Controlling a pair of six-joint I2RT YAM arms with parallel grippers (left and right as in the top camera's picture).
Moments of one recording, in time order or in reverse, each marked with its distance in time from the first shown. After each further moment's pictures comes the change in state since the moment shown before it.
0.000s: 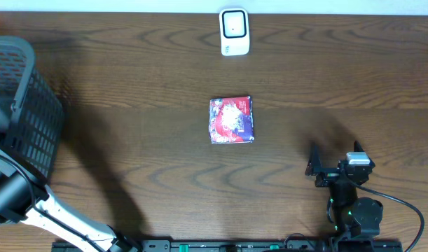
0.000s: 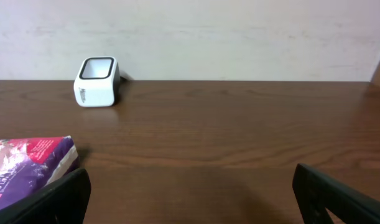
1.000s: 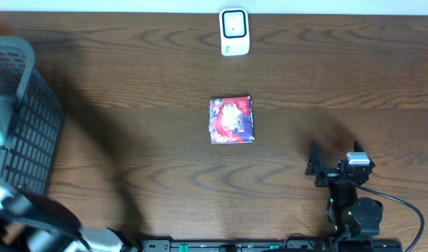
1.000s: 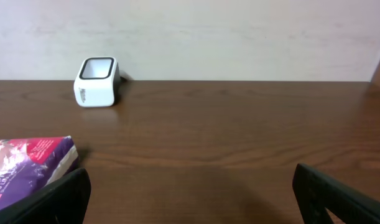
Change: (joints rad) left arm 0.005 -0.496 0.002 0.103 0.523 0.016; right arm 0.000 0.000 0.000 0.000 0.000 0.000
